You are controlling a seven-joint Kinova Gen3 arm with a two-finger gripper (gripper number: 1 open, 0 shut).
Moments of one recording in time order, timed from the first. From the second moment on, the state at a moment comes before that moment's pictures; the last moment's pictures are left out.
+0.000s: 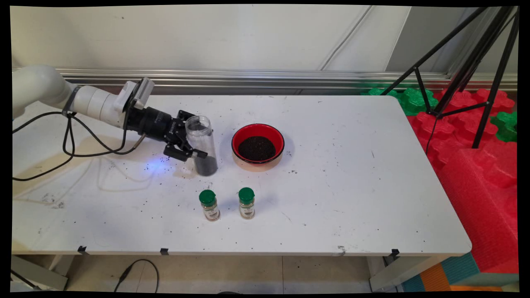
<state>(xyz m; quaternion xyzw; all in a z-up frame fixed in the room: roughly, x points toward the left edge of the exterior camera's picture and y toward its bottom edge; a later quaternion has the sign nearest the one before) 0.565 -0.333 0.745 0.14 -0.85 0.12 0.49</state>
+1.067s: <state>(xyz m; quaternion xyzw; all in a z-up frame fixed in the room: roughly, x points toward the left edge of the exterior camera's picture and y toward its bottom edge) 0.561 -0.346 0.766 0.15 -0.83 0.14 0.52</state>
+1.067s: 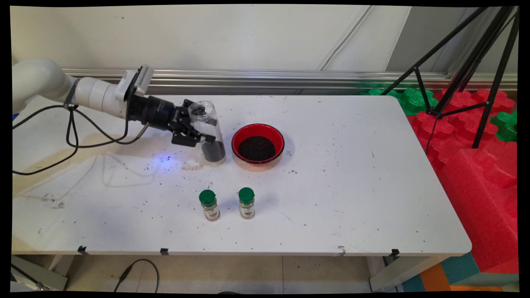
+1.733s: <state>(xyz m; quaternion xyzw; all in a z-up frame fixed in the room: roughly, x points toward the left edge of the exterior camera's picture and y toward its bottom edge) 0.562 -0.365 0.814 0.16 -0.82 0.18 0.52</state>
